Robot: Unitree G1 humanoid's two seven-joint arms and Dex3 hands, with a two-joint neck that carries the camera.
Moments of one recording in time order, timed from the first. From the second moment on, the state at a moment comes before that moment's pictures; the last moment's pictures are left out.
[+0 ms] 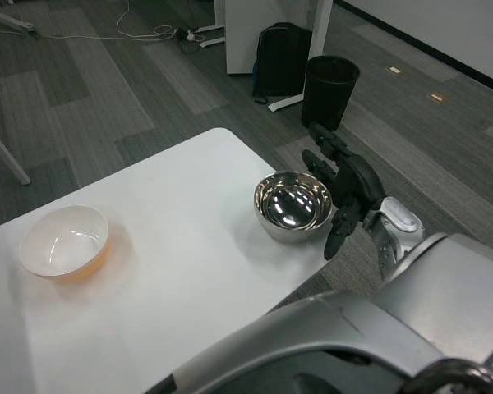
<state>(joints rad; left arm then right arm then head) -0.65 0.24 -0.11 0.64 -0.52 -0.89 0.00 0.19 -0.18 -0.79 0.06 0.44 0.00 0.60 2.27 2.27</state>
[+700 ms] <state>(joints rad) -0.65 0.24 -0.11 0.64 -0.52 -0.89 0.00 0.14 -0.18 -0.71 0.13 0.37 -0.04 0.59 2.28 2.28</state>
